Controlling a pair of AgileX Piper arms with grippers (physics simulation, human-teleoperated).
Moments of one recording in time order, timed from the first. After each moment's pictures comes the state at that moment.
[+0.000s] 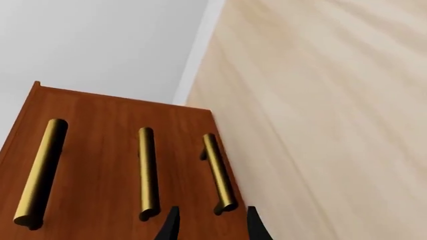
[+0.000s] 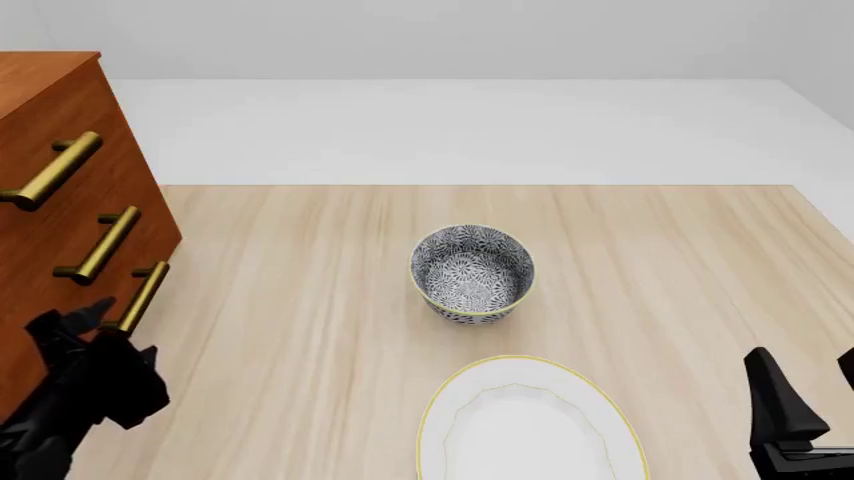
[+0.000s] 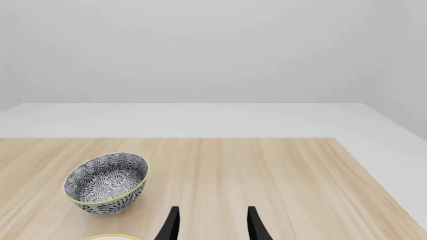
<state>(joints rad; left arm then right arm) 0.16 1.42 -0.10 -0.92 1.24 0.00 0.01 0.00 0.00 0.00</state>
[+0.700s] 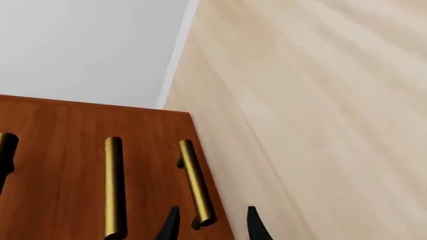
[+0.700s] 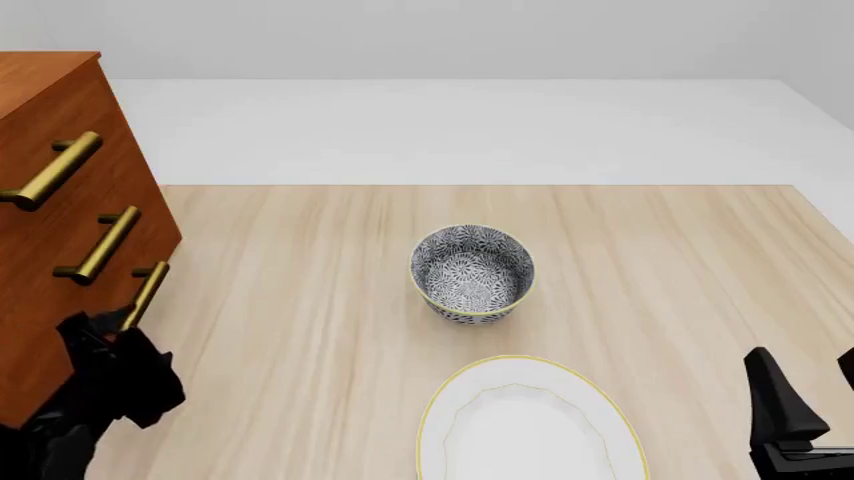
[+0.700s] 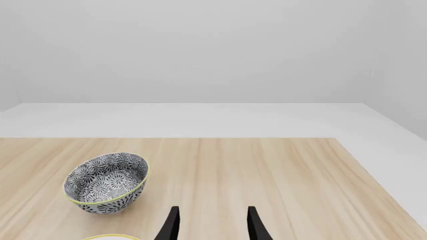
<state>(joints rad) 0.15 1.64 -0.14 -1.02 1.23 0.00 0.01 0.00 0.00 0.00</state>
